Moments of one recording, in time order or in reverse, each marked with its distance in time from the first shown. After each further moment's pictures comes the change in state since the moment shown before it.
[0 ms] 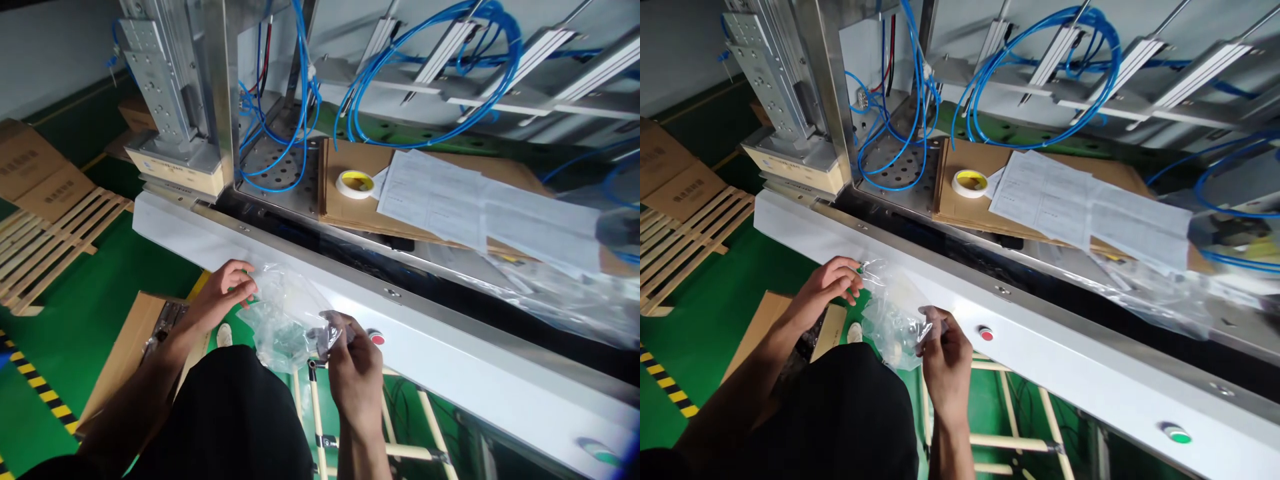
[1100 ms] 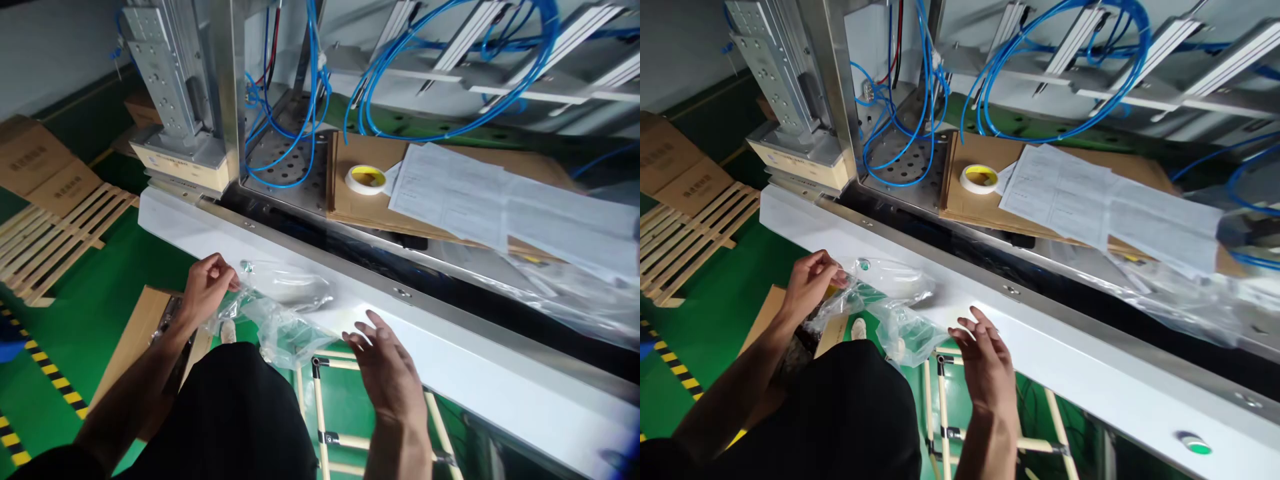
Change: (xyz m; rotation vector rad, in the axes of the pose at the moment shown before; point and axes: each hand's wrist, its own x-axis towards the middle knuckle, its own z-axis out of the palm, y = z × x) left_hand 0.004 -0.008 -0.013 0.089 0.395 0.033; right_hand 0.038 0.064 -0.062 0.482 -0.023 0.223
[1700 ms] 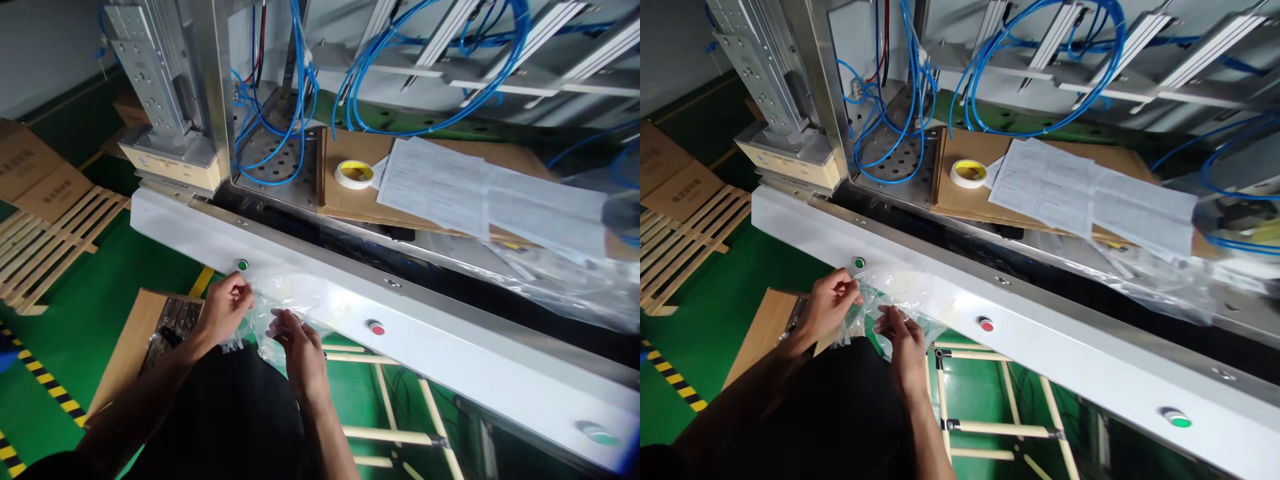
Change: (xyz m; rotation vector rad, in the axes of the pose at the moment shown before) left_hand -0.026 -0.023 0.025 0.204 -0.183 0.114; right_hand -0.038 0.056 0.100 -0.125 -0.112 0.158
